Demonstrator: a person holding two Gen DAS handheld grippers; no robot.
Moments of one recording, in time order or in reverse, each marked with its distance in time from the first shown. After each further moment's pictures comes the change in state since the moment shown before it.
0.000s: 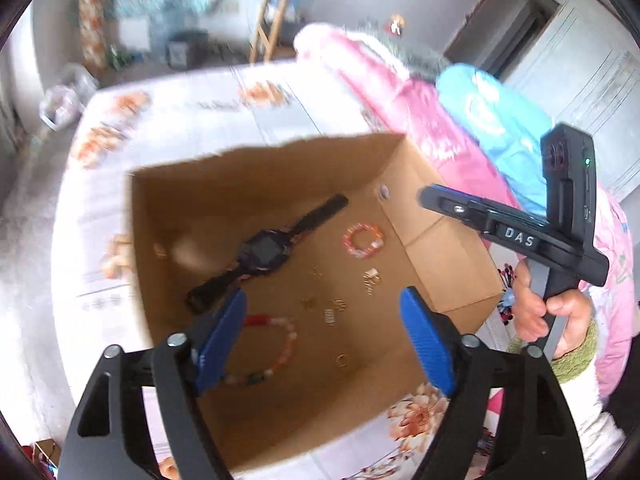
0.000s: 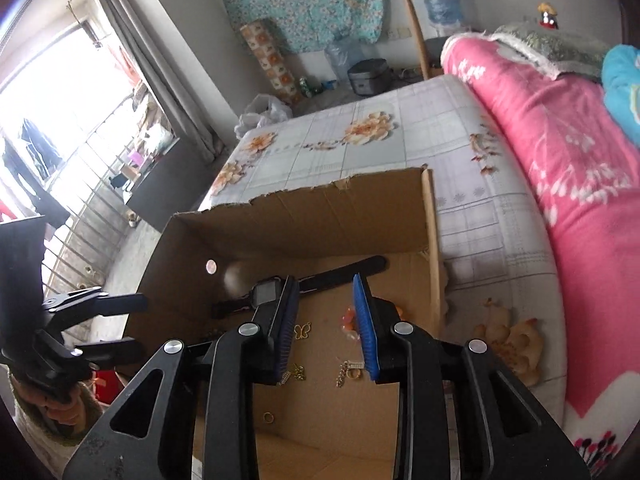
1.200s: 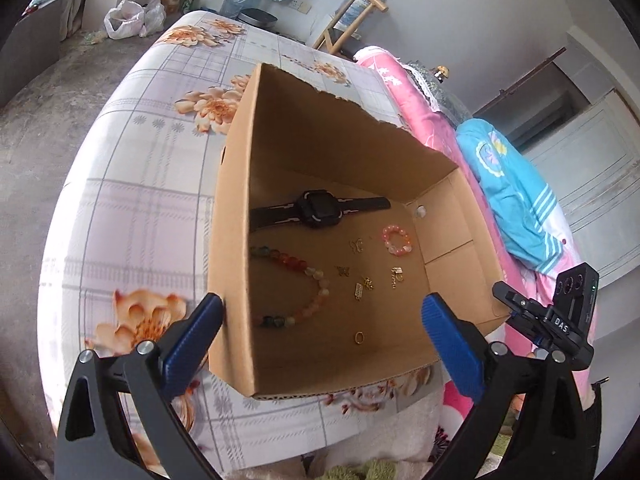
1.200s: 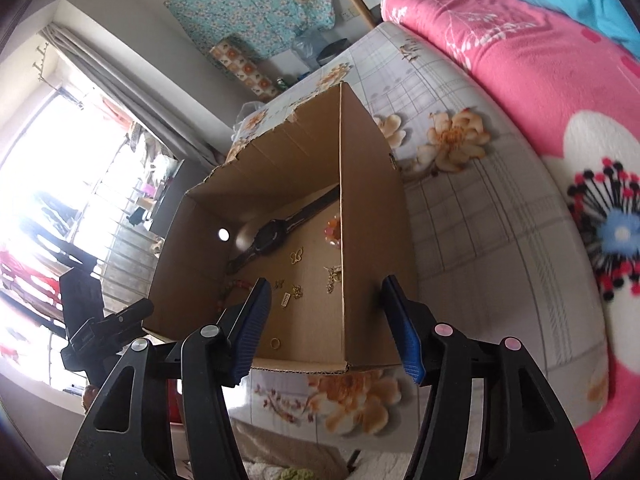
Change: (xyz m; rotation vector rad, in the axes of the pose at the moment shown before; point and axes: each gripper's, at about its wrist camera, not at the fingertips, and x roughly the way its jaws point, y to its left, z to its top) left arm -0.023 0.058 -0.137 -0.332 -0.055 -0.101; right arm -0.077 -0.020 -0.143 0.282 0.028 0.076
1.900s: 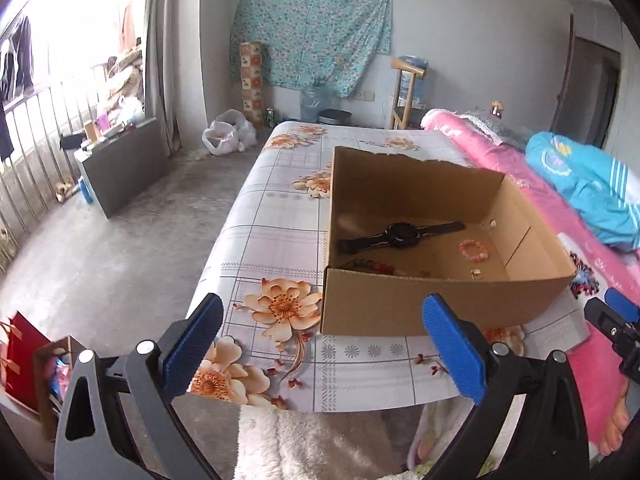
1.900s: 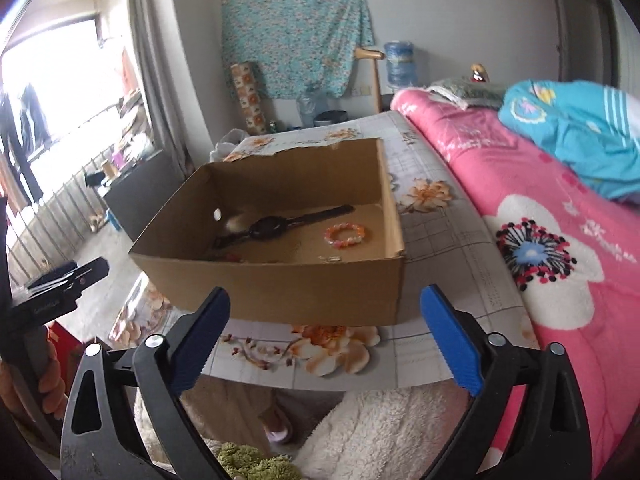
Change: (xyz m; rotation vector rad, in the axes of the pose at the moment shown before) left arm -0.079 -0.060 -0.110 0.183 -0.379 0.500; right arm -0.044 0.078 -0.107 -0.367 -0.282 -0.280
